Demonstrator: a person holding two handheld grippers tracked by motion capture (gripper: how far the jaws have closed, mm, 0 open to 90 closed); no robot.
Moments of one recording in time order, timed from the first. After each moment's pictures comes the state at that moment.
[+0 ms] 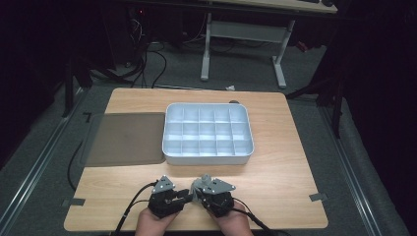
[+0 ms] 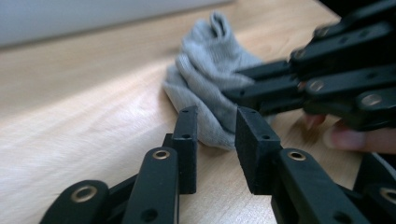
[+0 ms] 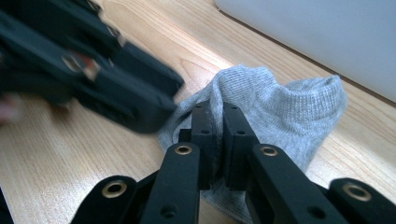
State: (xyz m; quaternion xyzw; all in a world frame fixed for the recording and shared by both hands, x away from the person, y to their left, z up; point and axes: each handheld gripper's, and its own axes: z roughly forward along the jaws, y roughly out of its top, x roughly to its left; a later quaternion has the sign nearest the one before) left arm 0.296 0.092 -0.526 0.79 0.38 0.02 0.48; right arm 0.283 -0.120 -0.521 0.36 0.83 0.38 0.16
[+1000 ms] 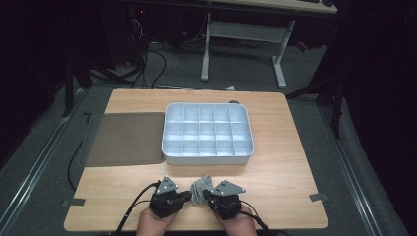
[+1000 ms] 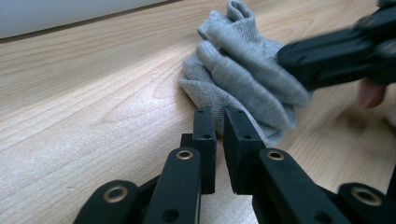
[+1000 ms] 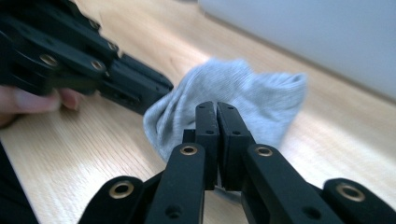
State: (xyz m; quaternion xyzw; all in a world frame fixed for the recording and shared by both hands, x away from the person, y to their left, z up) left arm 0.297 0.079 -0.535 0.81 0.38 0.04 0.44; right arm 0.274 -0.137 -0.519 0.38 0.82 0.39 0.16
